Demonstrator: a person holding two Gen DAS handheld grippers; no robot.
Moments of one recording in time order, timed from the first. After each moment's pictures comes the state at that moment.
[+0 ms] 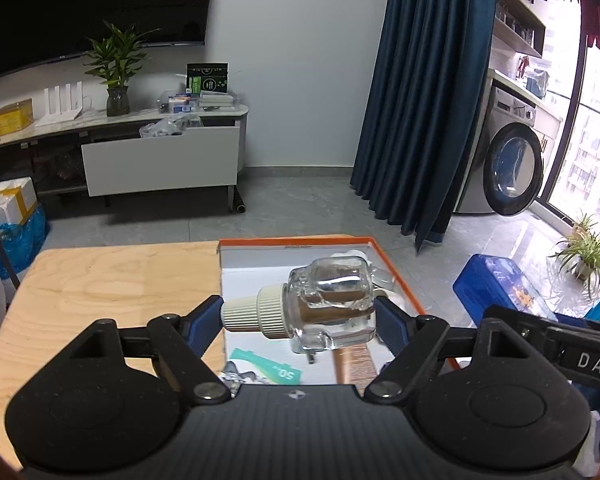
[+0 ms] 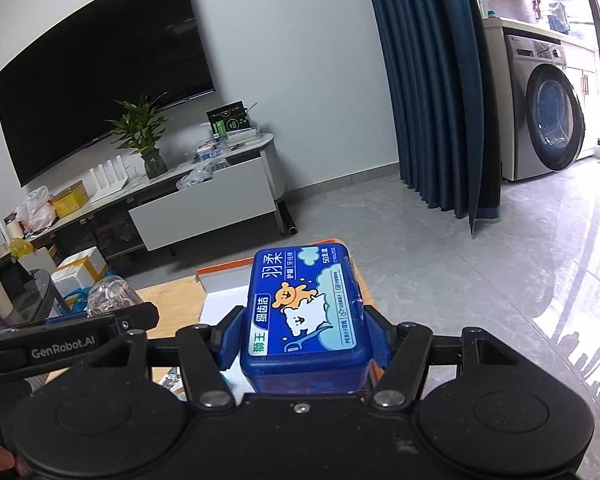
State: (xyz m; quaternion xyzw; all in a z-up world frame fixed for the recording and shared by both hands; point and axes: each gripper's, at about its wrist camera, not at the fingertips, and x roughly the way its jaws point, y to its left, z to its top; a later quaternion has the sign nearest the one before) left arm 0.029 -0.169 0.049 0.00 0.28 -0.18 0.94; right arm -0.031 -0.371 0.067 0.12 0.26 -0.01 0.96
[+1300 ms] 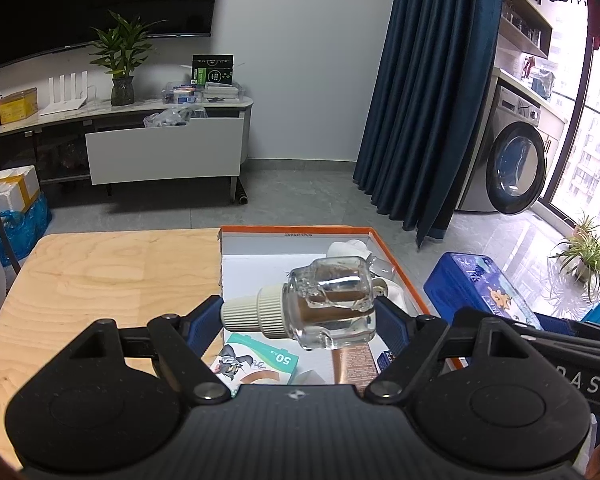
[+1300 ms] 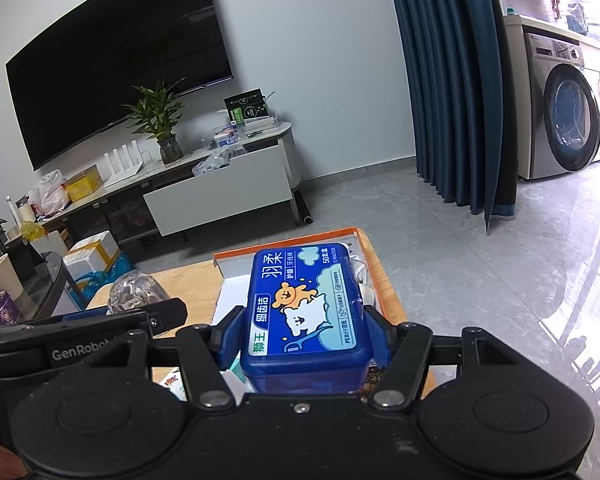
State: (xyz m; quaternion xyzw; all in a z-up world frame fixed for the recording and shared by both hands) left arm 0.017 -0.170 0.045 -0.01 0.29 -0.17 0.94; right arm -0.030 -0.357 0.065 0.11 0.27 0.01 0.96
